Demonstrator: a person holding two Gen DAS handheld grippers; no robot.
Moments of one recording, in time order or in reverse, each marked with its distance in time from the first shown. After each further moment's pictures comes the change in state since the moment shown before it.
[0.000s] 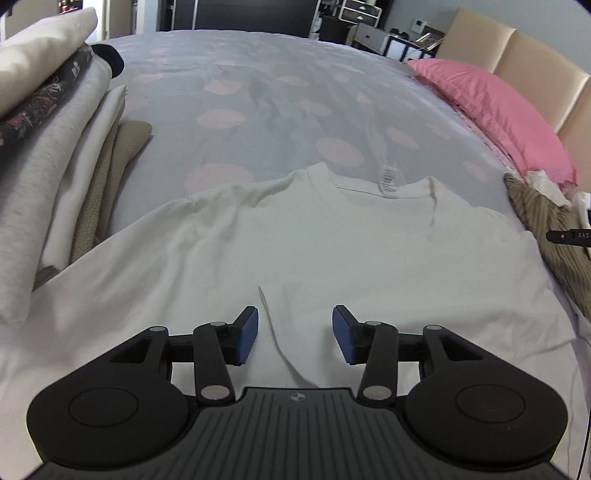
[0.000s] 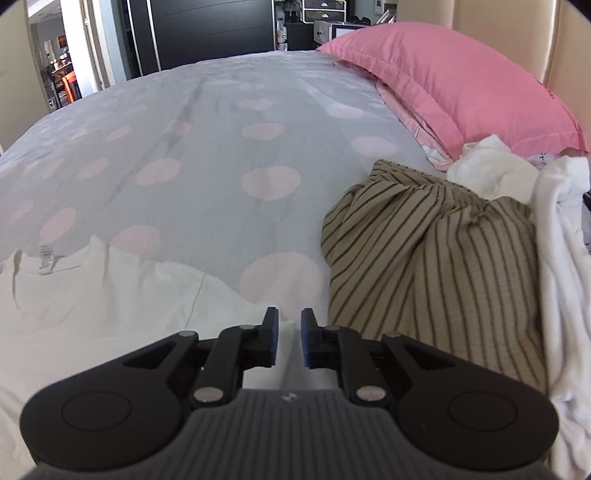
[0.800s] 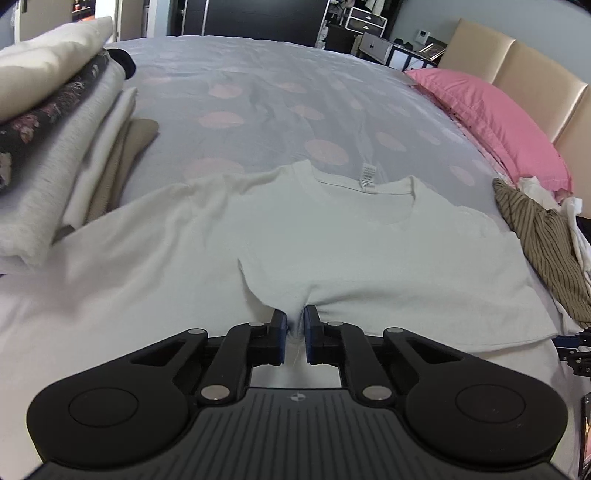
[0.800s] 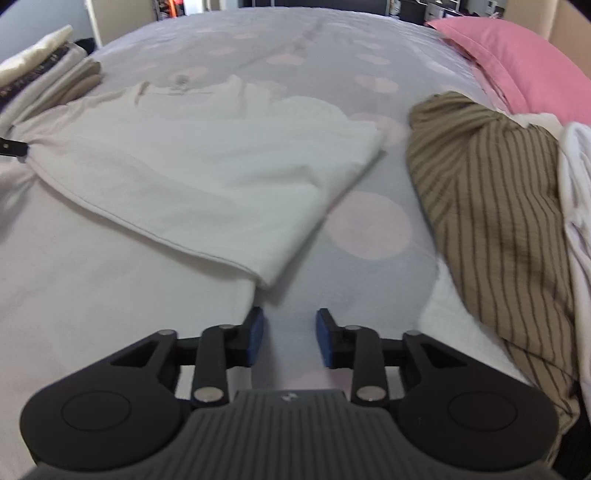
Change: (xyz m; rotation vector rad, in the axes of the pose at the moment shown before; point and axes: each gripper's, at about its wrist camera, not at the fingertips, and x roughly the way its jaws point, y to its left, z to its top) left arm -0.026 -0.023 -0.018 -0.054 -0.027 0.039; right arm -0.069 0.014 -0.137 -0.296 0.126 0.211
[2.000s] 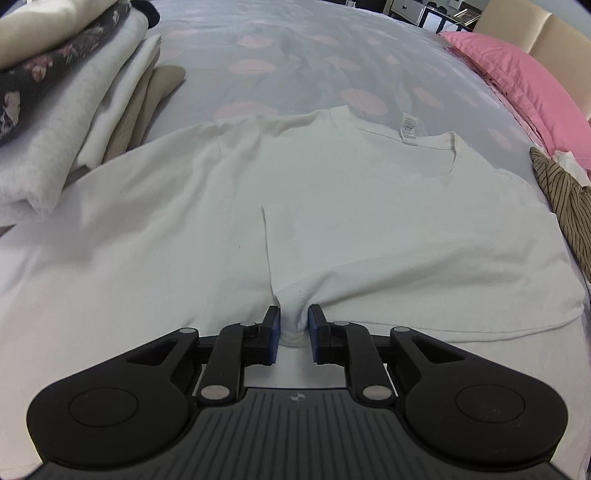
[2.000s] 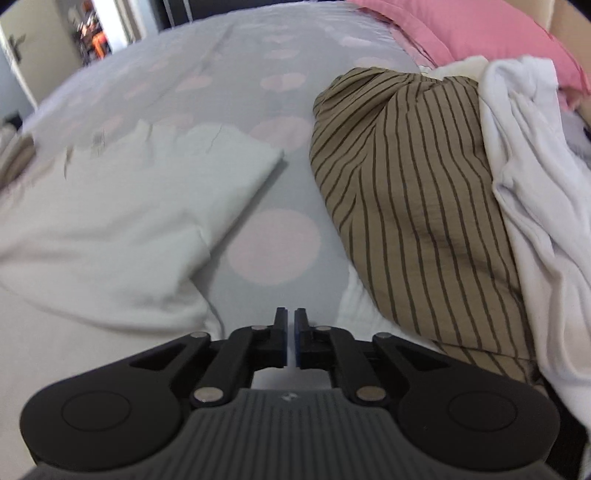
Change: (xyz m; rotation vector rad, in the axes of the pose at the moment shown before) left arm 0.022 0.011 -0.012 -0.018 0.137 0.081; right arm -0.011 -0.074 0.018 0.327 -0.006 -0.055
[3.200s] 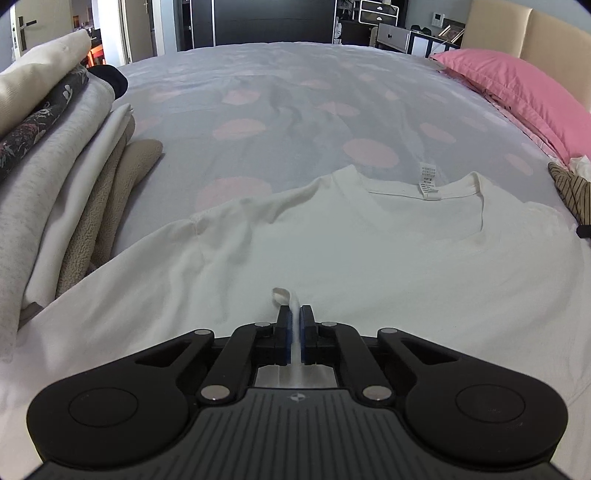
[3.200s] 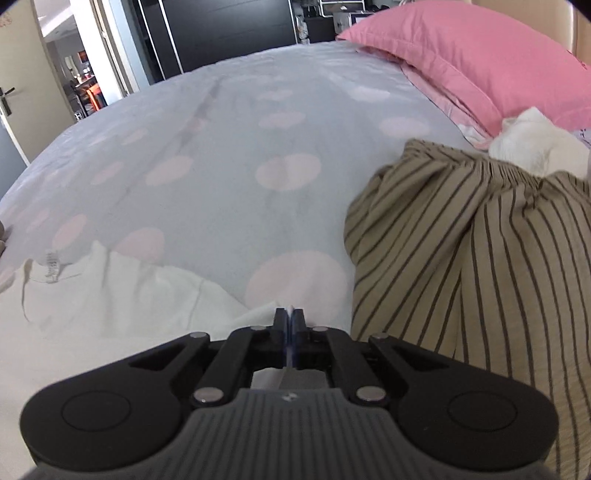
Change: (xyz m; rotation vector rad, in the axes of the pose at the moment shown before) left arm 0.048 -0.009 0.045 0.113 -0.164 0.071; right arm 0.109 0.024 0.115 0.023 -0.128 -0.022
